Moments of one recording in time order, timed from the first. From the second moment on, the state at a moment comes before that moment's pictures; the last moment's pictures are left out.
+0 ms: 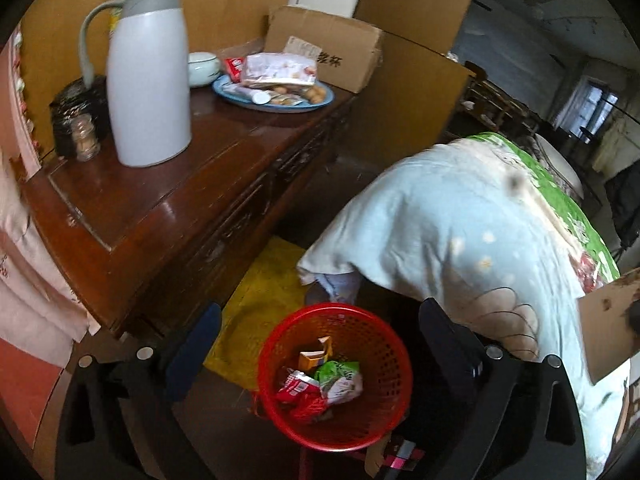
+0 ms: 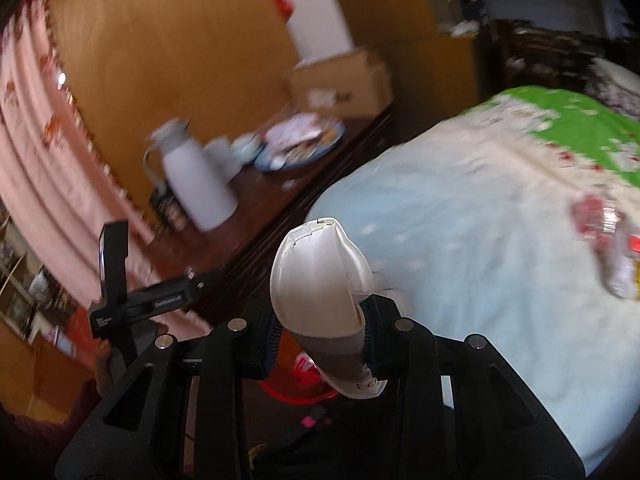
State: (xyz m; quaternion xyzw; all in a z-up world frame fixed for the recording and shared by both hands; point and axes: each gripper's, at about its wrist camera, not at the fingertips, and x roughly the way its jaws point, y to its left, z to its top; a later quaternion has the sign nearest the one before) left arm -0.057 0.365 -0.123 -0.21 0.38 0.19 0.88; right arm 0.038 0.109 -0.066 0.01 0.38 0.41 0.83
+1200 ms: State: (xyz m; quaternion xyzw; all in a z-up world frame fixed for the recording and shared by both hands) left arm -0.053 0.257 -0.056 -0.08 0.33 0.13 0.93; right arm 0.018 0.021 -0.024 0.04 0.30 0.33 0.89
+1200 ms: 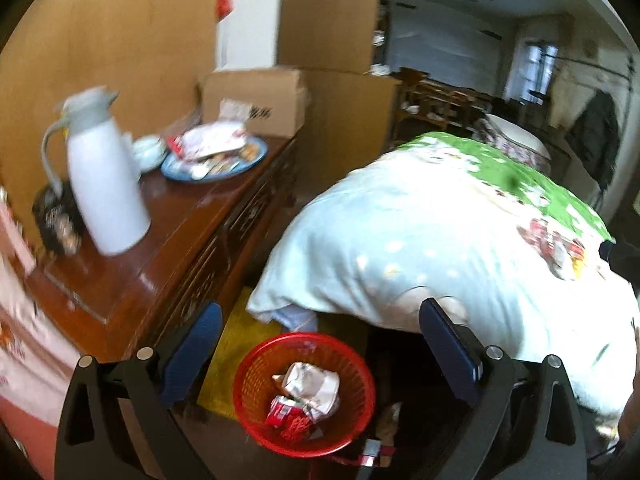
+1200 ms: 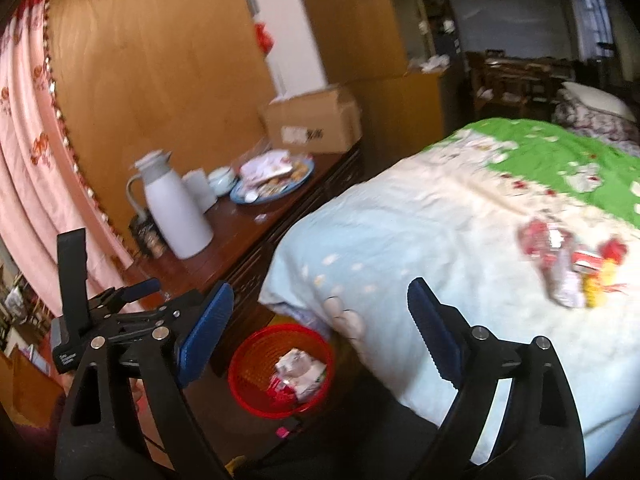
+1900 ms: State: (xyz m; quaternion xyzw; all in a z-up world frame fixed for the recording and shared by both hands) left arm 0.074 0.082 -0.065 0.06 0.35 0.00 0.93; right arm 0.093 -0.181 -0.075 0.11 0.30 0.09 0.94
